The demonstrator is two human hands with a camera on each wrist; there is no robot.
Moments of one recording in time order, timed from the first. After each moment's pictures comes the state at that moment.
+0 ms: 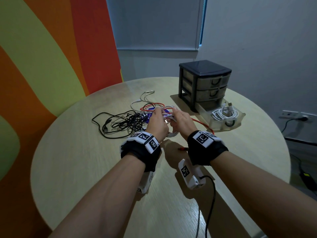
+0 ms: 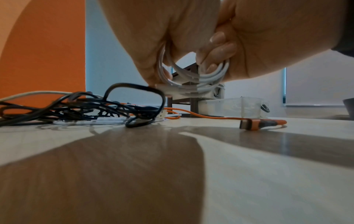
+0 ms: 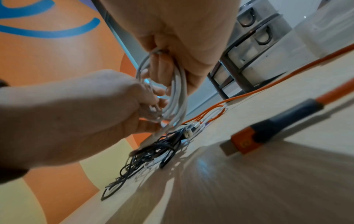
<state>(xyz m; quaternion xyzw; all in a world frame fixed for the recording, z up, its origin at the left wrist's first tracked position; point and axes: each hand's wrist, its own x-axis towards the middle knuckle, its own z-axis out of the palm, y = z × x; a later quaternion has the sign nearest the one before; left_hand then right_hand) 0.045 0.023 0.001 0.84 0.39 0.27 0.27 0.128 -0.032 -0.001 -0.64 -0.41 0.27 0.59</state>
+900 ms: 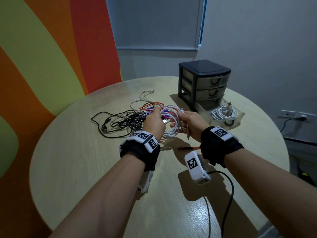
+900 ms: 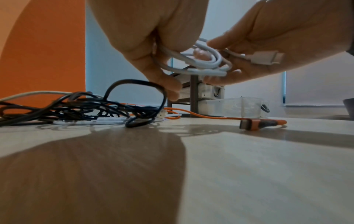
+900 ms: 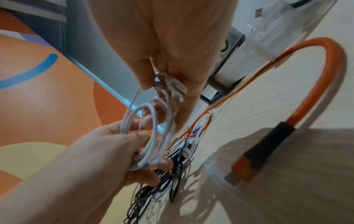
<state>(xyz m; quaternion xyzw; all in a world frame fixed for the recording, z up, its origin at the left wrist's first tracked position) 0.042 0.023 0.006 0.84 0.44 0.24 0.22 0.148 -0.058 0.015 -0.58 -0.33 0.45 0.60</state>
